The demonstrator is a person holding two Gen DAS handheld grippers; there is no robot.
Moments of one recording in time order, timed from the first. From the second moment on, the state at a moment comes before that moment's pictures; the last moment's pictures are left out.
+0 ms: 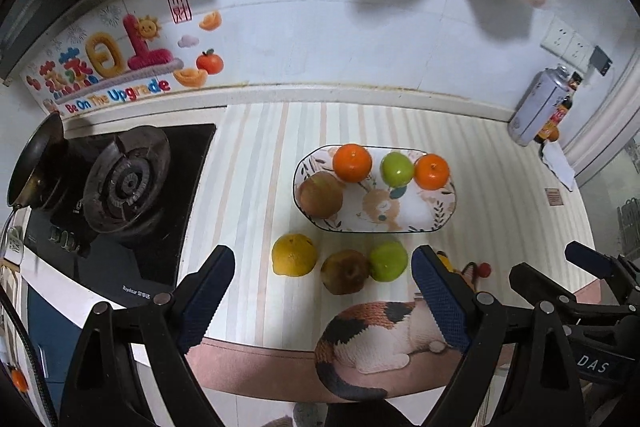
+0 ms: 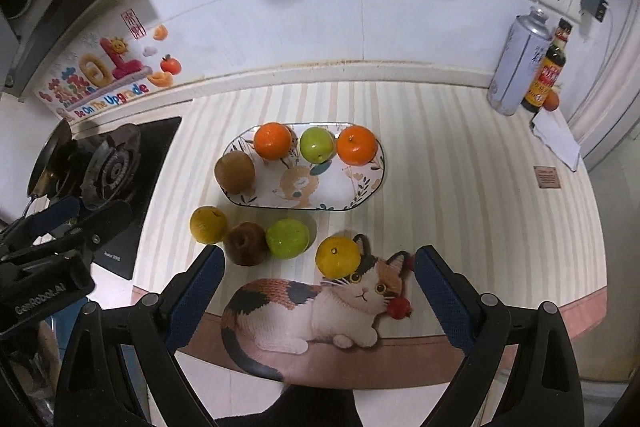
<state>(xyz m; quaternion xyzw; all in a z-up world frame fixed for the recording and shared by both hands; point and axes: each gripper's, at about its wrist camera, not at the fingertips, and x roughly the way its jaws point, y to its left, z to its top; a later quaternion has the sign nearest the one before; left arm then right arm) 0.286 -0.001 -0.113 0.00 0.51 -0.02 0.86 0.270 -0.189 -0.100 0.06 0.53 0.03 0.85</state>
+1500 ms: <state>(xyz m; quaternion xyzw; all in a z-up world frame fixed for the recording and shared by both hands) 0.370 0.074 -0.295 -0.13 0.68 0.05 0.72 0.380 -0.152 -0.313 0.21 0.66 0.08 0.72</state>
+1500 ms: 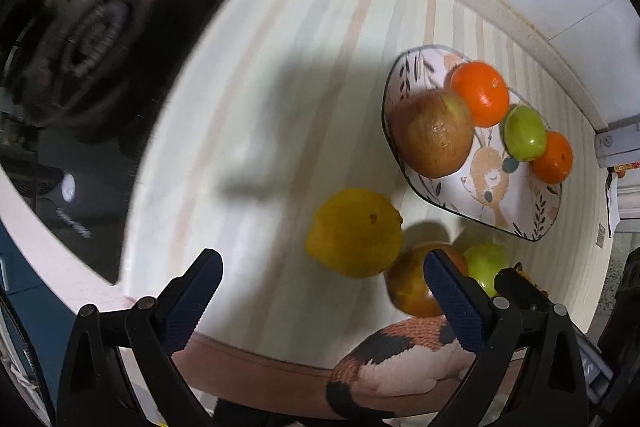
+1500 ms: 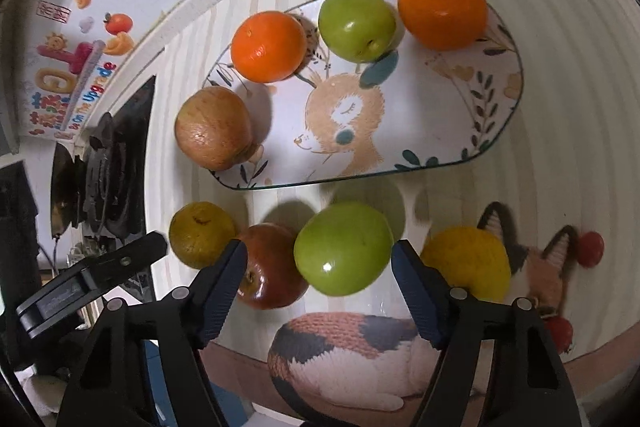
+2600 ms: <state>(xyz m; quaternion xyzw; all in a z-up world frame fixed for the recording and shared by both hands) 0.372 0.054 -0.335 -0.09 0.71 -0.01 0.70 0.414 -0.115 -0.348 0.13 0.71 0.09 0.68</state>
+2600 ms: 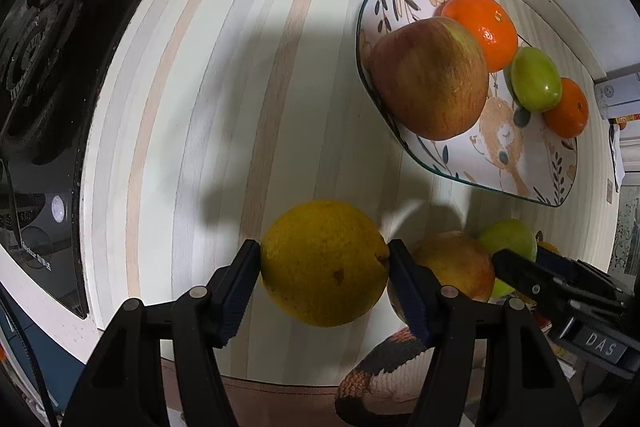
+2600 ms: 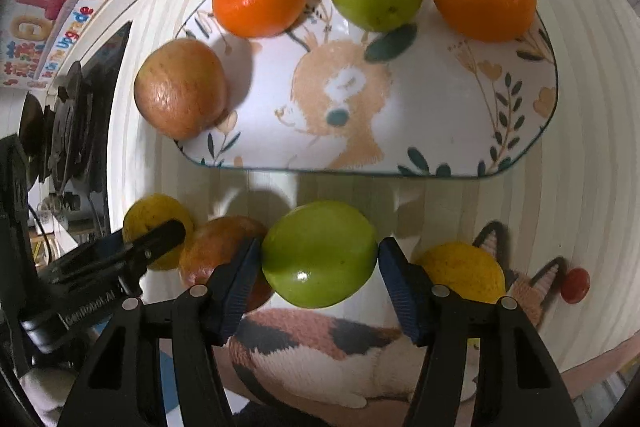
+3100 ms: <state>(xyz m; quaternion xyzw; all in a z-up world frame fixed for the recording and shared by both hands) 0.373 0.046 -0.329 -0.09 0.71 0.00 0.70 0.410 -0.097 -0.345 0.08 0.71 0.12 0.69</state>
